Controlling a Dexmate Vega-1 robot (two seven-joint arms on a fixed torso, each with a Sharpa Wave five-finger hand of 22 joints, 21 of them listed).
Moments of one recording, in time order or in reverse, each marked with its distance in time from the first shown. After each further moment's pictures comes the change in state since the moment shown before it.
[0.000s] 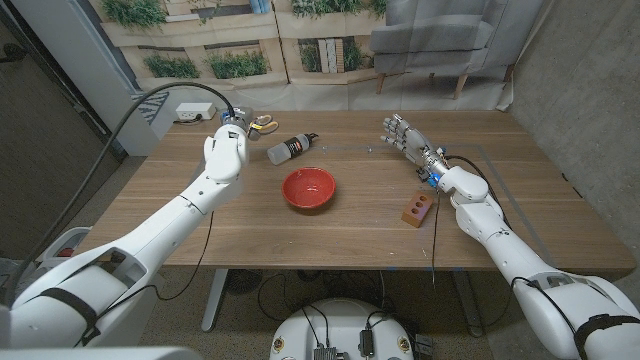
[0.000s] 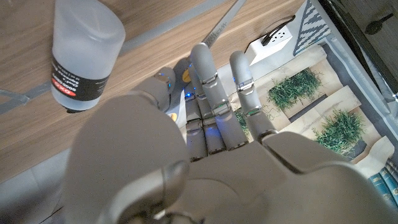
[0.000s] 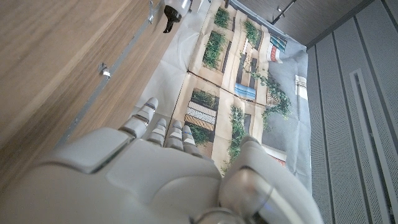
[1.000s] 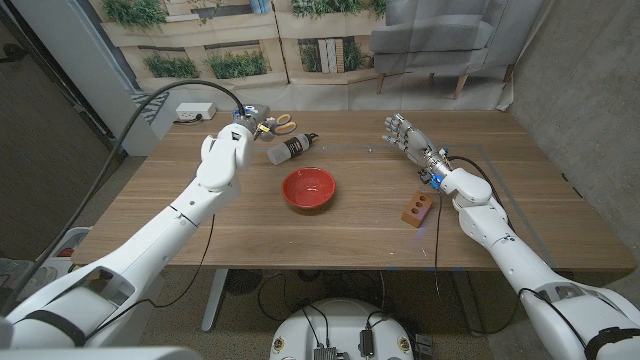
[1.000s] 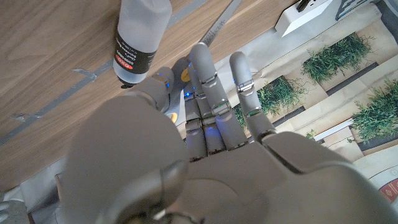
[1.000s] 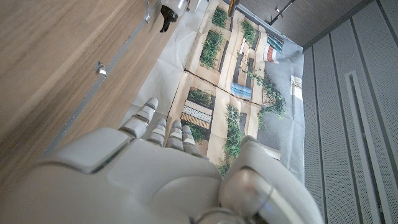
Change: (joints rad) left arm 0.098 0.011 -0.080 -0.169 0.041 -0.164 -0.061; left_hand -0.017 -0.006 0.010 0.002 0.004 0.013 -0.006 0.000 0.000 0.018 -0.011 -0.019 0.014 0.011 -0.004 -0.027 0.030 -0.018 0.000 0.023 -0.028; right arm -0.049 -0.028 -0.002 -0.087 0.014 -0.014 -0.028; right_hand -0.004 -0.004 0.000 0.000 0.000 0.003 0.003 0.000 0.000 0.000 0.000 0.000 0.000 0.000 0.000 0.000 0.000 0.000 0.000 0.000 0.000
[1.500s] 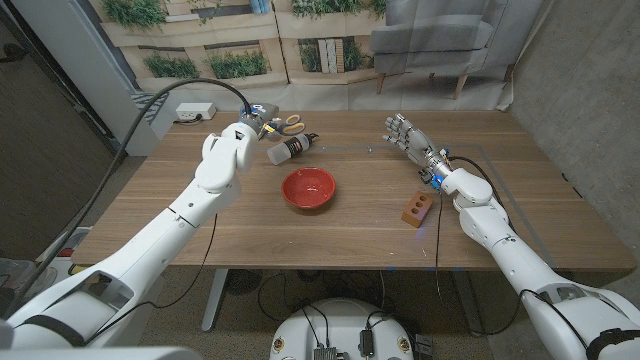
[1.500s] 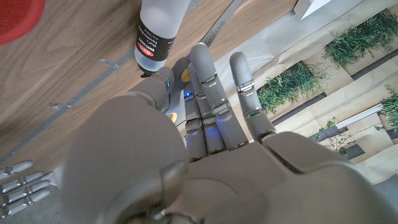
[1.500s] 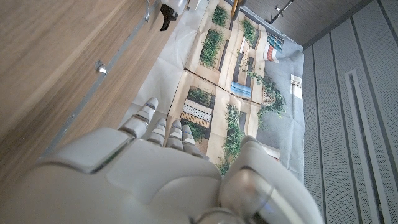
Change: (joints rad) left arm 0.019 -0.005 -0.019 -0.046 0.007 -0.068 -0.023; left_hand 0.000 0.000 0.007 -0.001 -0.001 0.000 0.000 0.000 0.000 0.000 0.000 -0.015 0.005 0.000 0.000 -0.016 0.018 -0.003 -0.004 0.016 -0.014; right arm -0.003 -0.003 0.000 -0.003 0.003 0.001 -0.004; right_hand 0.000 0.000 -0.004 -0.004 0.005 0.002 0.002 0.000 0.000 0.000 0.000 0.000 0.000 0.000 0.000 0.000 0.000 0.000 0.000 0.000 0.000
